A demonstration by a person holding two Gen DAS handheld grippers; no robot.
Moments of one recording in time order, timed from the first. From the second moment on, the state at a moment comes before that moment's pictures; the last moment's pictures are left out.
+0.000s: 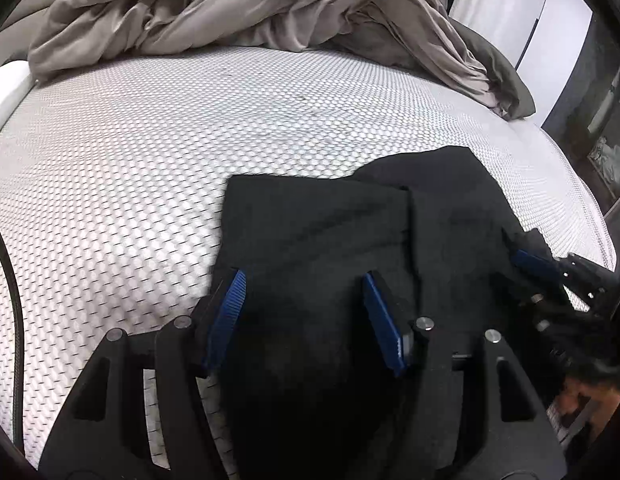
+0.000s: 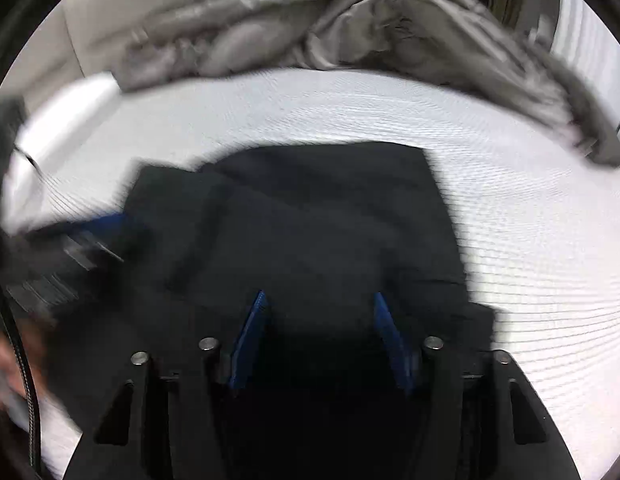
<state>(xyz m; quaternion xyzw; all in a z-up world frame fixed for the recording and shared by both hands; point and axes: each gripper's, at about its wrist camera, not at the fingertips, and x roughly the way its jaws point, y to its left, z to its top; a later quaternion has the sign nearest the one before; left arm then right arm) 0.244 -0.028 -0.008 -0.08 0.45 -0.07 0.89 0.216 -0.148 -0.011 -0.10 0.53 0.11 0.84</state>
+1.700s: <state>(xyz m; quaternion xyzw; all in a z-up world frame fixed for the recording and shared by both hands) 0.055 -0.006 0.054 -0.02 0.32 -0.03 0.95 0.083 -0.263 0.079 0.06 0.32 0.16 0.93</state>
